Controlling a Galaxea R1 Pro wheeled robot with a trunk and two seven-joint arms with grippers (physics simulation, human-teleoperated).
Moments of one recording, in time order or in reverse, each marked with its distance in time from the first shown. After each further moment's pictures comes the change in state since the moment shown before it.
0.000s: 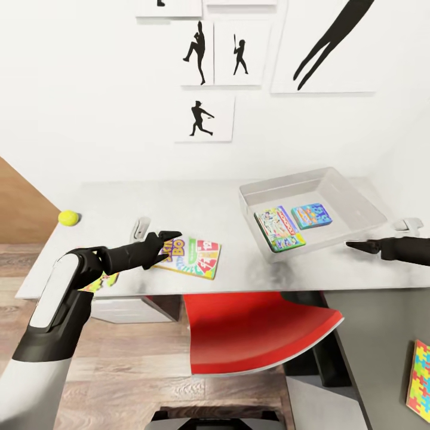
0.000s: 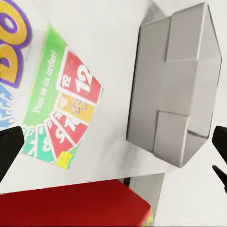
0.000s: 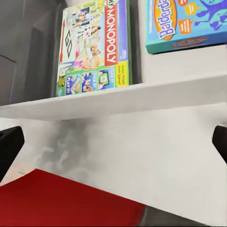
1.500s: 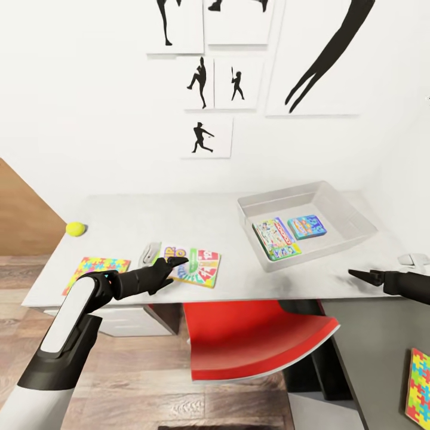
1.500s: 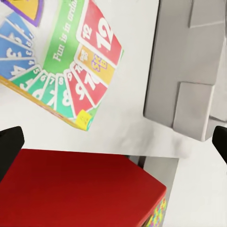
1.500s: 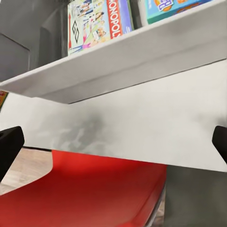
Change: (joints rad) left arm 0.125 -0.025 -0.040 0.015 -0.094 -0.005 -0.035; right arm 0.234 0.124 -0.183 -0.139 0.005 0.000 -0.003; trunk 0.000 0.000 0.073
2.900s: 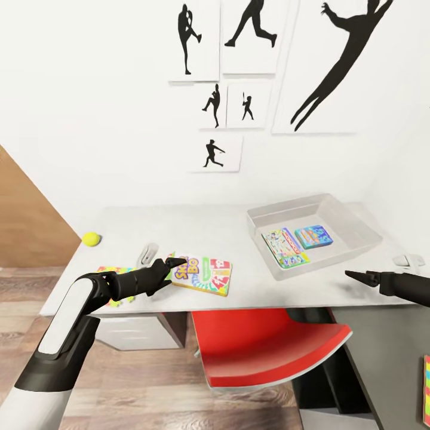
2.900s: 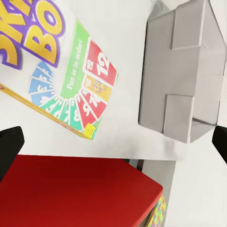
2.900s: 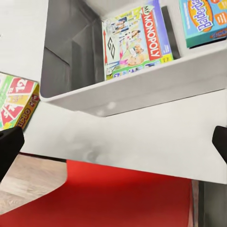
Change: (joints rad) left arm 0.007 0.009 0.007 0.000 0.000 0.000 -0.001; right arm 0.002 0.014 0.009 0.000 0.002 0.000 -0.001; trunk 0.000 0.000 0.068
